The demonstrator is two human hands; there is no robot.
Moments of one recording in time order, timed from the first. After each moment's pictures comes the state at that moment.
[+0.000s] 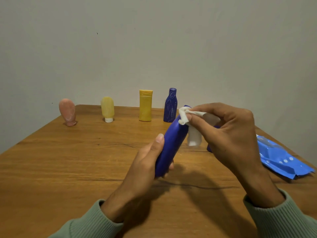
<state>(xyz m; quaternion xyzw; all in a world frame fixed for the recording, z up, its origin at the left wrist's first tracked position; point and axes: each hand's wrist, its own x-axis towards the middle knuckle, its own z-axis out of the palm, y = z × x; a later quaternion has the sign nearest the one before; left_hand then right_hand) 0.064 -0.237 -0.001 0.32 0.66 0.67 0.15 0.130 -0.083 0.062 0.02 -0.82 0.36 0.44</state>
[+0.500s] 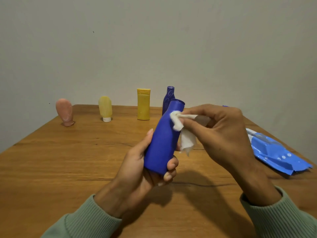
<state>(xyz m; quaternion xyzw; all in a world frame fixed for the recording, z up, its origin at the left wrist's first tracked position) 0.061 -0.239 0.008 0.22 0.41 0.78 0.42 0.128 -0.089 0.061 0.02 -0.82 0.40 0.41</state>
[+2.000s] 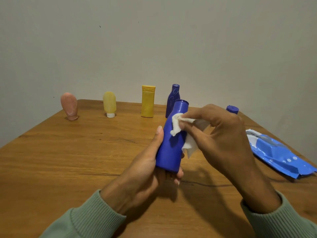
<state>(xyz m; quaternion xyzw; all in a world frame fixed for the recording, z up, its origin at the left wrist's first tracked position) 0.065 -0.234 0.003 0.17 0.47 0.78 0.37 0.125 -0.097 0.053 0.02 -0.87 0.25 0.42</state>
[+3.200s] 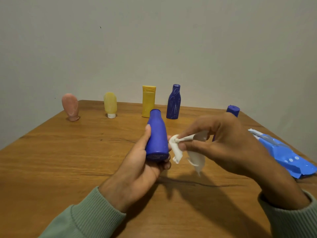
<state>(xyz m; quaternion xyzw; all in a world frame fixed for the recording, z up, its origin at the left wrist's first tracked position) 0.045 -0.231 0.000 0.03 0.38 0.86 0.34 0.139 -0.087 0.070 0.06 -0.93 0.31 0.21</state>
